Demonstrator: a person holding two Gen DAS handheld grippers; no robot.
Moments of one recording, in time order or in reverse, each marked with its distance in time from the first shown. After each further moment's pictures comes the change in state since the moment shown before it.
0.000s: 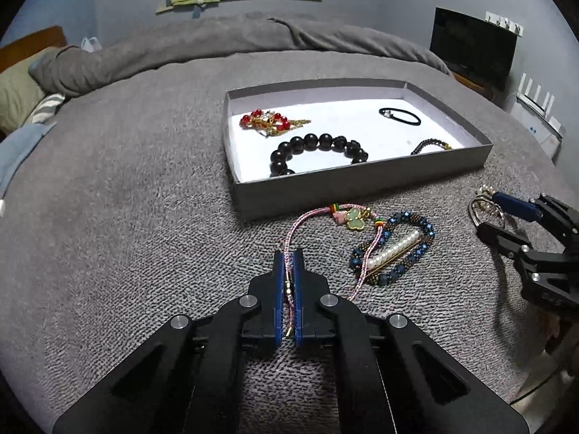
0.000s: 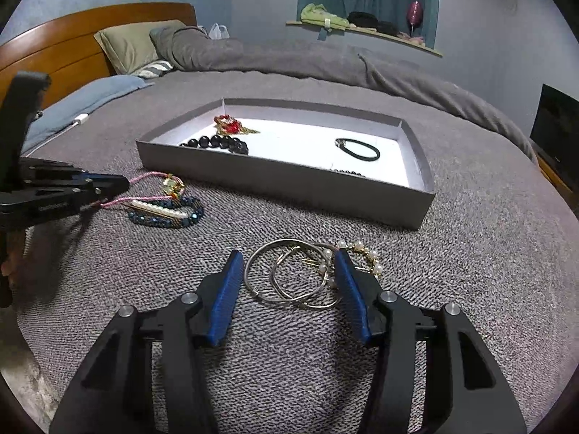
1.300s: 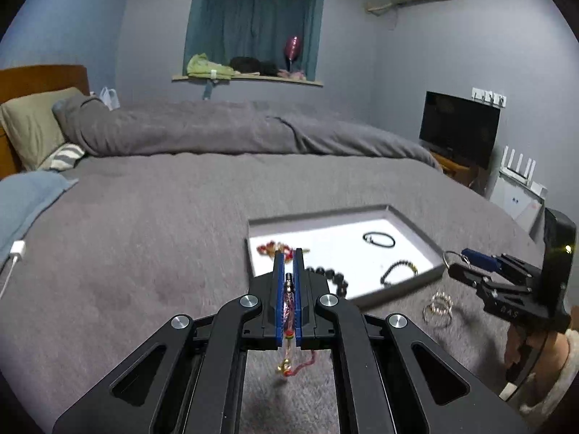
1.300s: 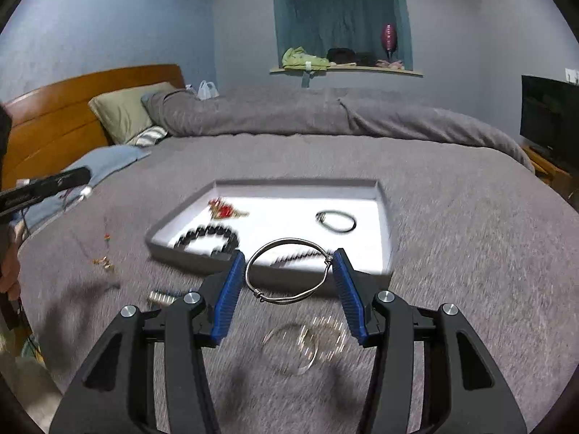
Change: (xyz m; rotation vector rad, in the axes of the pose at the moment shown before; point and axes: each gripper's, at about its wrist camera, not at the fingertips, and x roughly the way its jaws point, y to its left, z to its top) left arm -0.099 0.018 0.051 -0.059 -0.344 -0.035; right arm -0.039 -0.045 0.056 0.169 -0.214 0.052
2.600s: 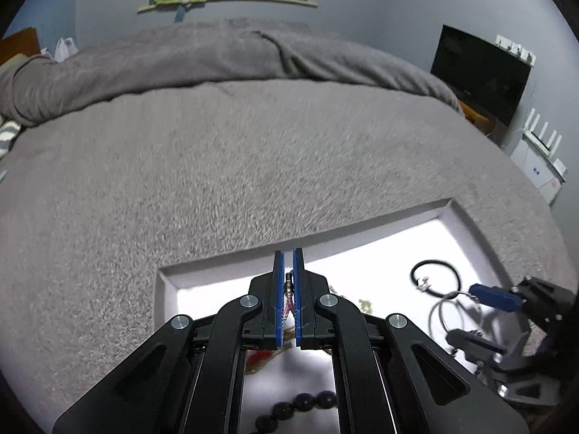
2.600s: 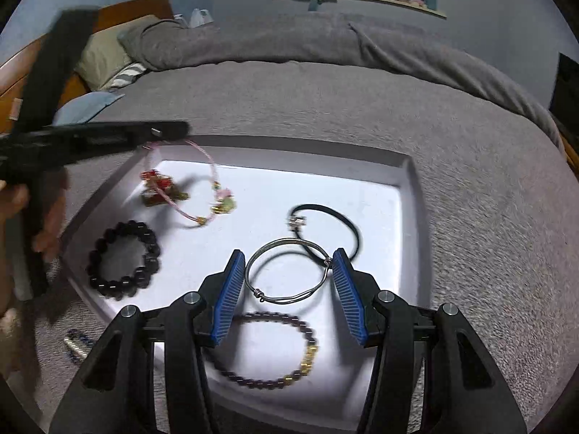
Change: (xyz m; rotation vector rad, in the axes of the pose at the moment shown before) left arm 0.252 -0.010 0.051 0.012 0.355 -0.045; right arm 0.149 -0.018 0.032 -0.080 0.344 0.015
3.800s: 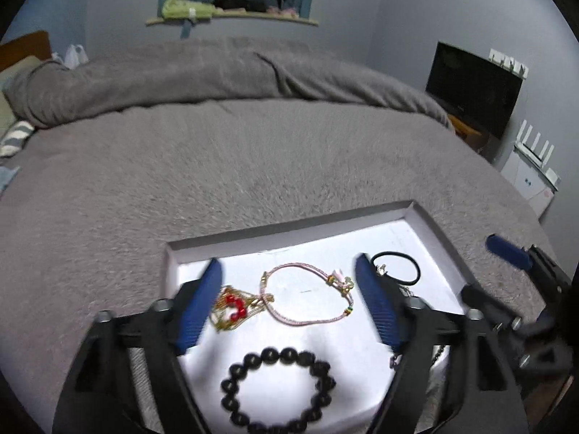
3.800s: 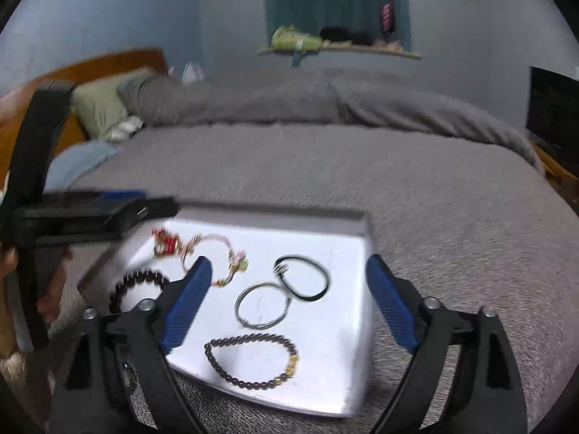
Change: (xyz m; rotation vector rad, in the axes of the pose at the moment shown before) left arm -0.062 -0.024 -0.015 -0.021 -0.100 0.012; right arm -0.073 -0.028 -0.007 0.096 -0.293 -0.049
